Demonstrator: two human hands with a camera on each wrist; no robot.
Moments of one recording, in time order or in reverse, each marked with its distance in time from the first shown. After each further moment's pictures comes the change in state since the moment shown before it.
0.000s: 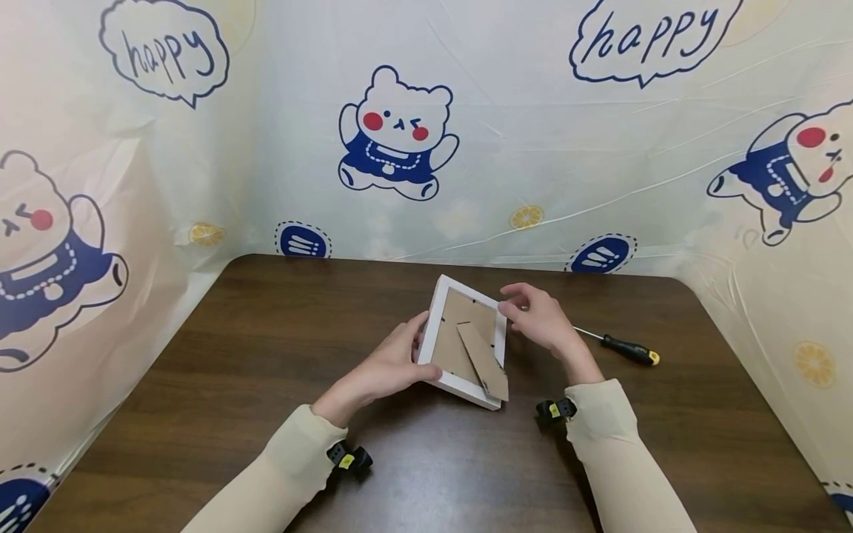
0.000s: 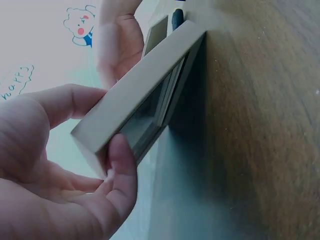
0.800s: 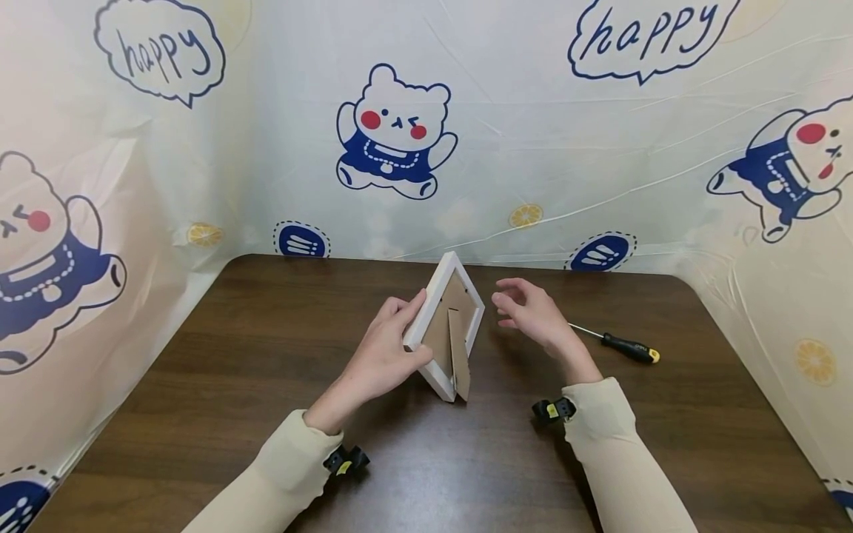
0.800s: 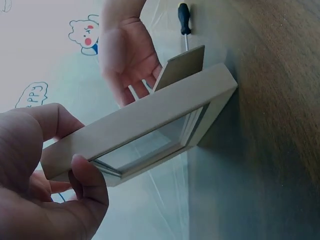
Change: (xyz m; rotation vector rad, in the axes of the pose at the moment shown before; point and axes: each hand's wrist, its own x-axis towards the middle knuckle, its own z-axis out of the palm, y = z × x) left_hand -0.016 0.026 -0.010 0.229 0.247 0.152; right_hand -0.003 -0.012 0.003 0.224 -0.032 -0.006
